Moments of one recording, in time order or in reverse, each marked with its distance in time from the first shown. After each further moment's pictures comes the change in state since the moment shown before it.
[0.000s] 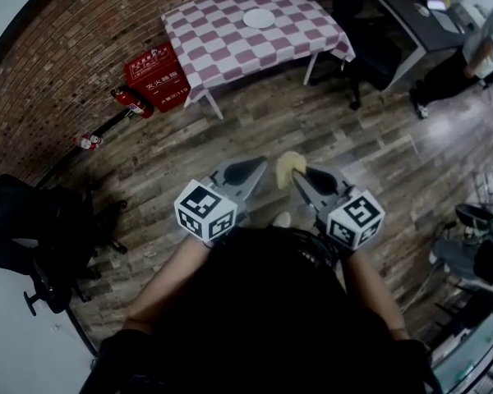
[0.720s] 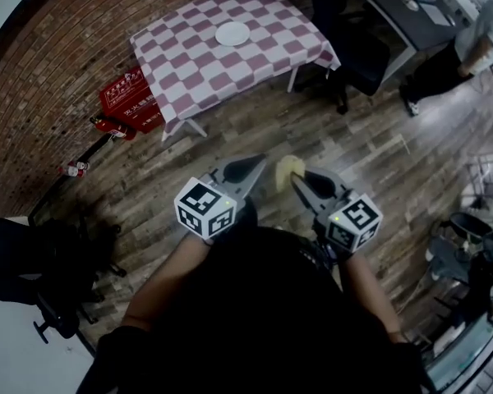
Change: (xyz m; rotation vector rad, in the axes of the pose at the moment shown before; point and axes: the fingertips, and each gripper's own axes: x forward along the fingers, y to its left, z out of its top) left arm 0.130 0.082 0.046 -0.012 0.028 -0.084; right arm 0.036 -0.135 0.040 0.093 -0.042 -0.077
